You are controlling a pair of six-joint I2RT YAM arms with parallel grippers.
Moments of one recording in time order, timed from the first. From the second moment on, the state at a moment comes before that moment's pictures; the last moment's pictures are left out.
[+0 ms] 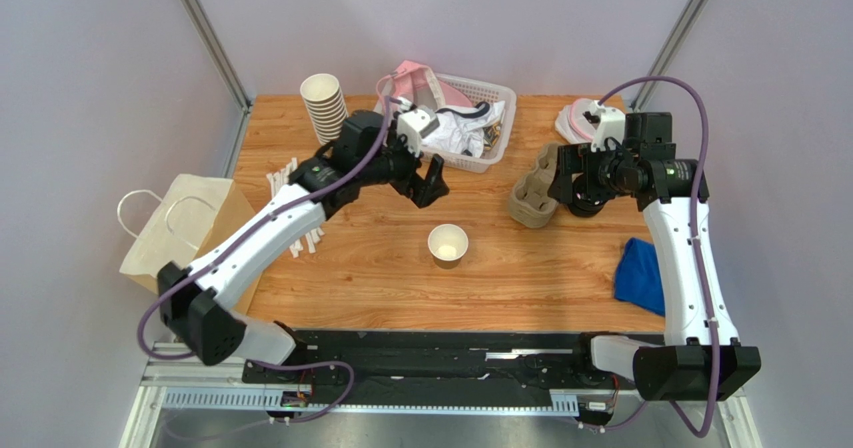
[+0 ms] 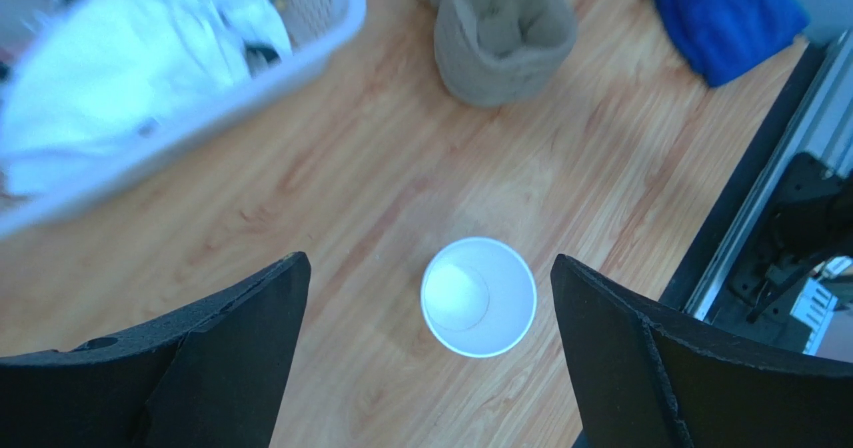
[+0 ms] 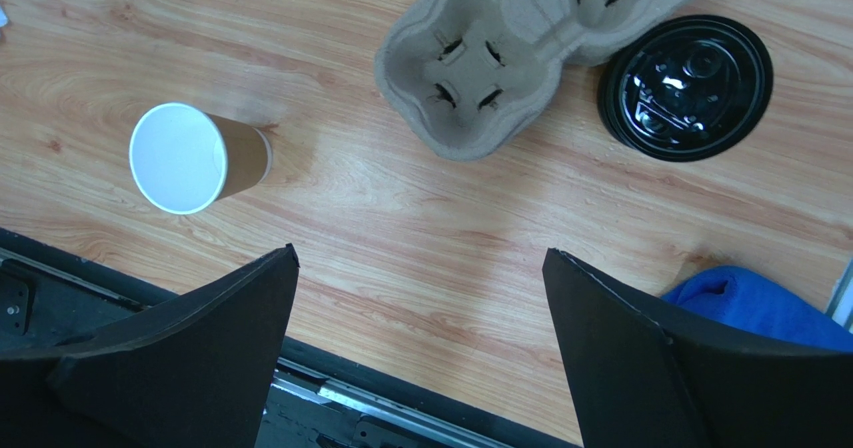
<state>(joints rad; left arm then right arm) -0.66 1.43 1.34 -0.43 0.32 0.00 0.00 1.22 1.43 -1.06 -0.32 -0.08</state>
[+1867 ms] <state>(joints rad) -0.50 1.40 1.32 -0.47 0.38 -0.05 -0.29 1.93 1.75 -1.06 -0.11 -0.12</state>
